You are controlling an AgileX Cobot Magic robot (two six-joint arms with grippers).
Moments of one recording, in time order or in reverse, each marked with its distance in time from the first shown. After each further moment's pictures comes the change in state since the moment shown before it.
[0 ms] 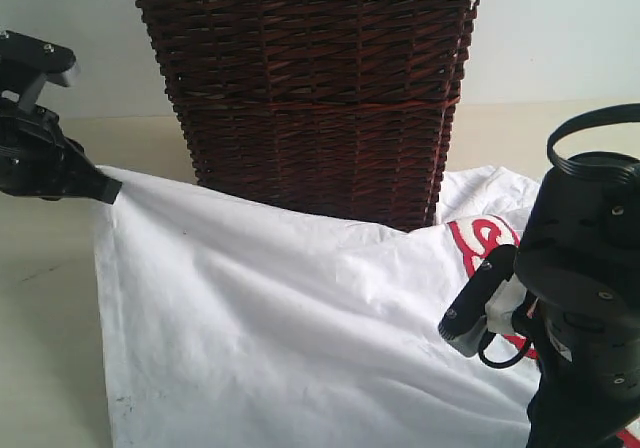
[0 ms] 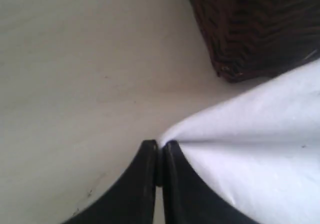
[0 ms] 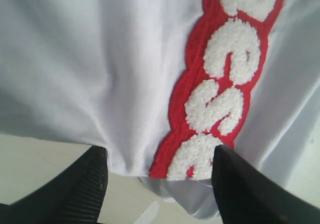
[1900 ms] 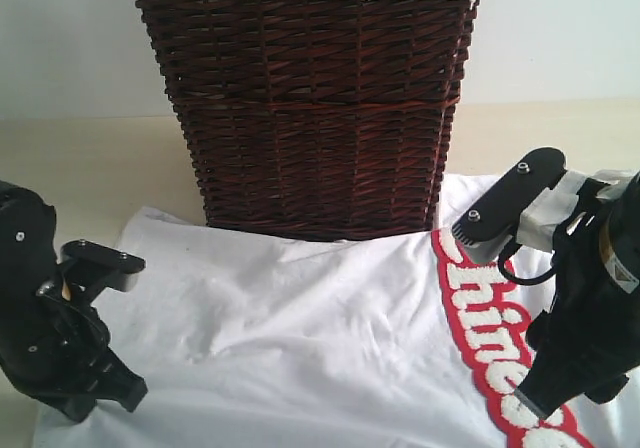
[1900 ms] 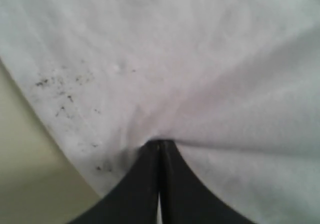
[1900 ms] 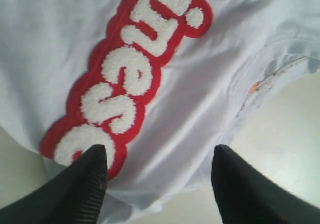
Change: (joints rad) left arm -0.225 0.191 0.178 0.190 0.330 -0.439; right arm 0.000 -0.251 -0.060 0.008 0.001 0.018
